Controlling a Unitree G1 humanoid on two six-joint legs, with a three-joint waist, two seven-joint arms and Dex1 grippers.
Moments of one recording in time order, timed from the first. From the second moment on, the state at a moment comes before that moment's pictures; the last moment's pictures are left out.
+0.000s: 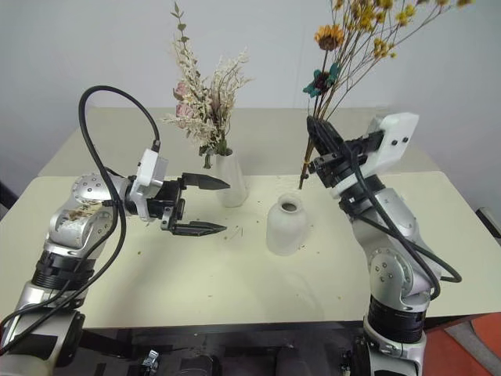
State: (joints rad) left arm -0.71 0.63 -0.07 0.01 -0.47 0.28 -1.36; right arm -0.53 -0.27 -0.25 -0.52 0.62 0.58 0.24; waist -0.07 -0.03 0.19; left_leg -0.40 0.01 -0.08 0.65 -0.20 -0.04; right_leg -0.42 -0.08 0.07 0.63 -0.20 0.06
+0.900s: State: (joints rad) left arm -0.71 0.66 -0.06 0.01 -0.47 0.29 -1.36; right arm -0.30 -0.19 -0.09 -0.42 0.49 0.26 0.35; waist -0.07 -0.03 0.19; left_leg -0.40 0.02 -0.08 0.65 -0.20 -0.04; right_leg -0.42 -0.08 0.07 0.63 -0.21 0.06
